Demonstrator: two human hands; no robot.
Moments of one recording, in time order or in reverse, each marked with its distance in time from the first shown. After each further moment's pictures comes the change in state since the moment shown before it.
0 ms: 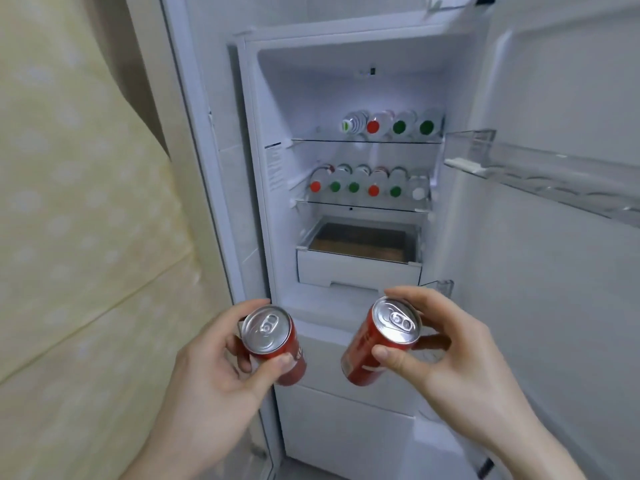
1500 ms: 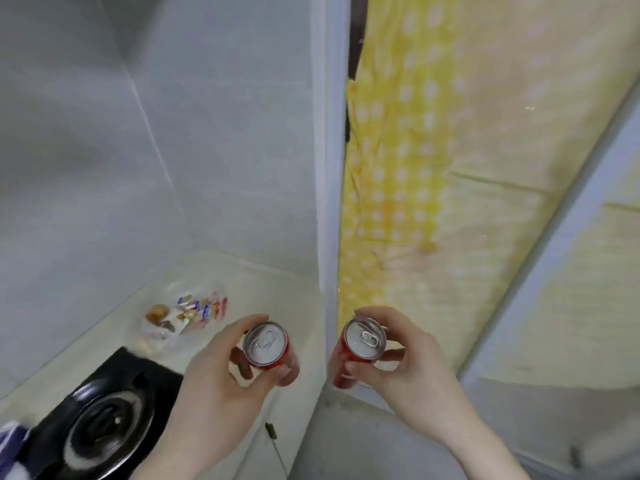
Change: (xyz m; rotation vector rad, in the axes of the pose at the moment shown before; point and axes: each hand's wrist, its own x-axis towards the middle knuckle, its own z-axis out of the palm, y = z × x) left_hand -0.649 0.191 -0.030 0.700 1.273 -0.896; right_hand -0.409 -0.157 0.126 0.457 -1.544 -0.530
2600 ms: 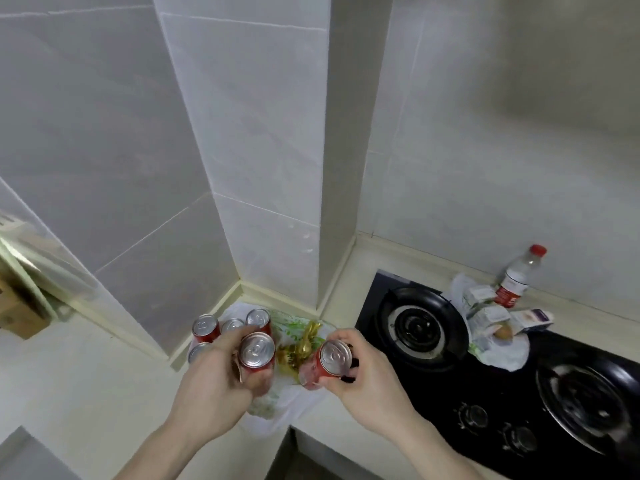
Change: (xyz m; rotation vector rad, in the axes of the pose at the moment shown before) left_hand -0.605 -0.149 -0.290 0.389 0.996 -1.207; right_hand -0.365 -0.177 0.533 -0.076 -1.594 -0.655
